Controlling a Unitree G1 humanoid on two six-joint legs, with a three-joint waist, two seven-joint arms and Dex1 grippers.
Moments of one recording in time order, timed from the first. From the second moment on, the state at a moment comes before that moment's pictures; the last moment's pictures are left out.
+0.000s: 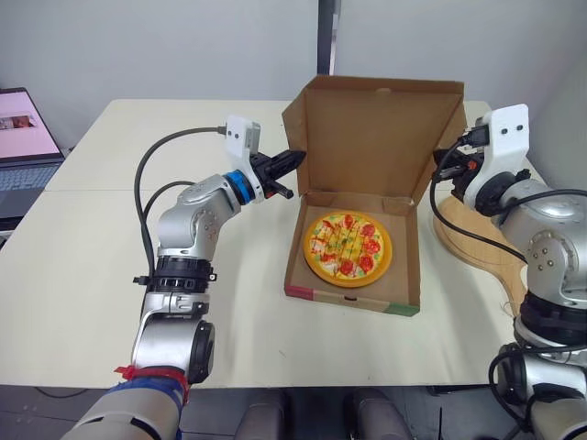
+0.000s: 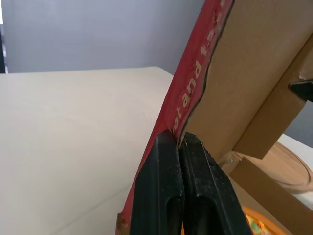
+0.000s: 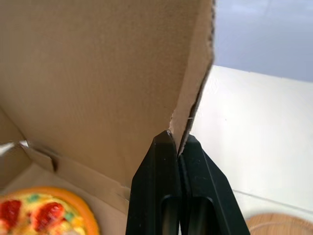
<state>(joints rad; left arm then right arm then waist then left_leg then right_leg) -0.85 0.28 0.12 0.30 -0.43 0.57 -0.73 -0.68 -0.45 -0.25 -0.44 0.34 1.16 0.25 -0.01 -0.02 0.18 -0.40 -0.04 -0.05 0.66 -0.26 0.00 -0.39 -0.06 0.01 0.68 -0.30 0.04</state>
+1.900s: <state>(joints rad) -0.49 0.32 0.07 -0.09 -0.50 0.58 -0.69 -0.20 -0.31 -0.22 -0.76 0.33 0.99 0.17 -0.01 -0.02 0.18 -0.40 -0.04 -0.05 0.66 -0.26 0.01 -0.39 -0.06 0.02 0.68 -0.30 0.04</state>
